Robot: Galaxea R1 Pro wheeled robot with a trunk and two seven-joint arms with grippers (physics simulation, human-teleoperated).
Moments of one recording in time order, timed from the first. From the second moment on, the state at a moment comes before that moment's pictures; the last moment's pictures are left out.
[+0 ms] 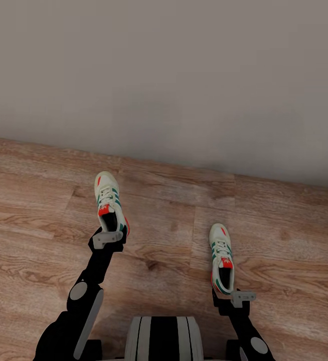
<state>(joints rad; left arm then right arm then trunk) -0.29 -0.07 -0.10 -1.46 0.06 -0.01 0.08 -0.25 0.00 -0.02 -0.81 0.02 -0.24 0.00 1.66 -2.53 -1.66</state>
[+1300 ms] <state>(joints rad) -0.29 -0.07 -0.11 -1.46 0.06 -0.01 0.08 -0.25 0.00 -0.02 -0.81 0.02 -0.24 0.00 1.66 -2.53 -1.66</state>
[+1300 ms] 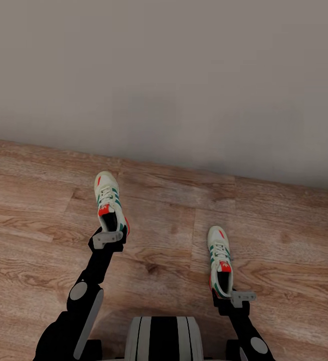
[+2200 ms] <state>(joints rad) -0.29 -0.07 -0.10 -1.46 0.06 -0.01 0.08 -0.25 0.00 -0.02 -0.81 0.02 -0.24 0.00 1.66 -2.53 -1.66</state>
